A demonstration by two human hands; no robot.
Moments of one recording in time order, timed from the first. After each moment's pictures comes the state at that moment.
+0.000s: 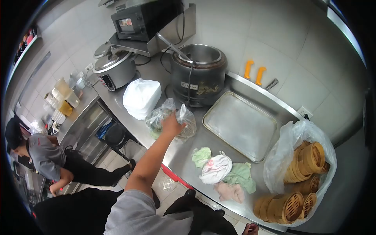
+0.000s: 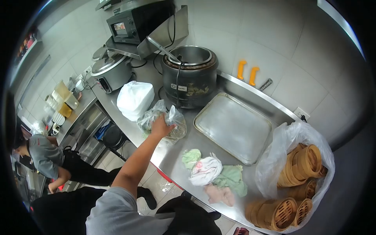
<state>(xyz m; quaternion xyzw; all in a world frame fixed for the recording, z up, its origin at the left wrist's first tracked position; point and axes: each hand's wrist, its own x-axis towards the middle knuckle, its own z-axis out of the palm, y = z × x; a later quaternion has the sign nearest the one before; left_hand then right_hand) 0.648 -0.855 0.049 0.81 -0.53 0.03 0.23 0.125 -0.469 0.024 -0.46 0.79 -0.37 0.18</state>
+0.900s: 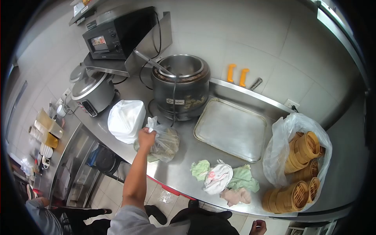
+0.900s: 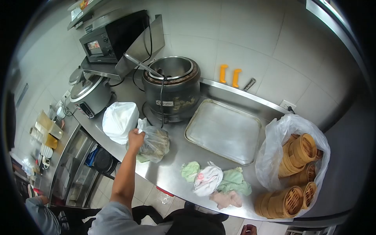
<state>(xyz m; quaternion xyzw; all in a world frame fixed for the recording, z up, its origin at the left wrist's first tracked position) 0.752 -0.875 0.051 0.73 -0.44 -0.19 0.50 0.189 -0.477 0.051 -0.47 0.81 -0.32 0.14</state>
